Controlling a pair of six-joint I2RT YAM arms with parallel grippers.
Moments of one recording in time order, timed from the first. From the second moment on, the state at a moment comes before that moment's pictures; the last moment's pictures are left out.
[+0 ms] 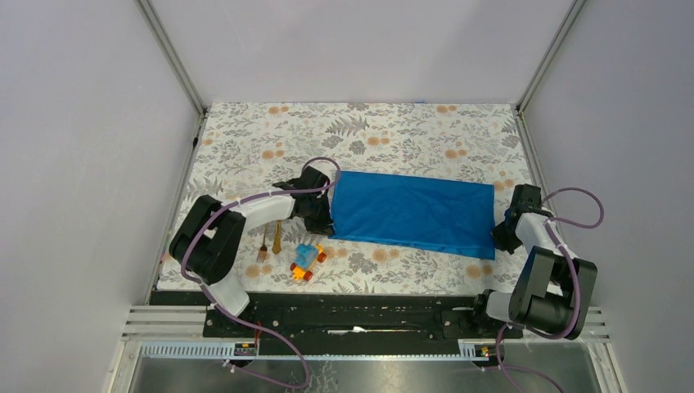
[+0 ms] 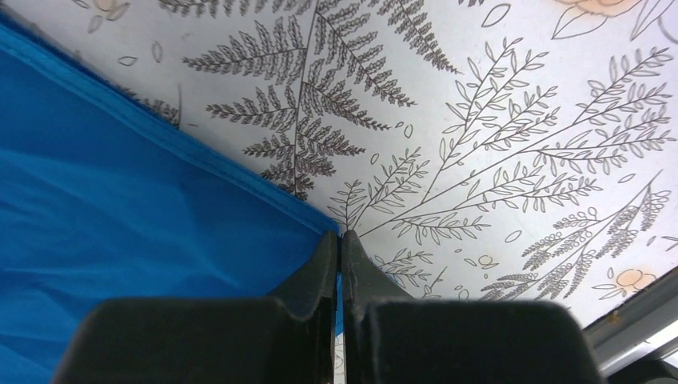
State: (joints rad) left arm -0.55 1.68 0.94 -0.42 0.20 -0.75; right arm -0.33 1.29 0.63 -0.58 0.20 0.68
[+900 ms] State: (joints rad) left arm -0.52 1.70 1.01 -0.48 0.16 -0.73; right arm -0.28 1.39 0.75 -0.47 0.14 0.67
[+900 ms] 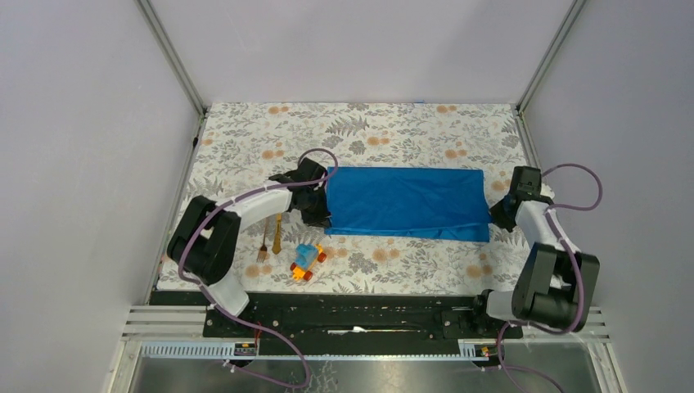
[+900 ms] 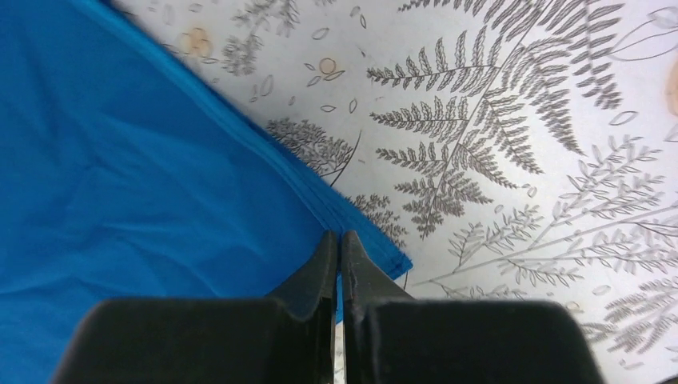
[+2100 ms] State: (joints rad) left arm -0.51 1.68 1.16 -0.55 0.12 -0.73; right arm -0.27 1.38 0.85 -0.50 0.02 0.64
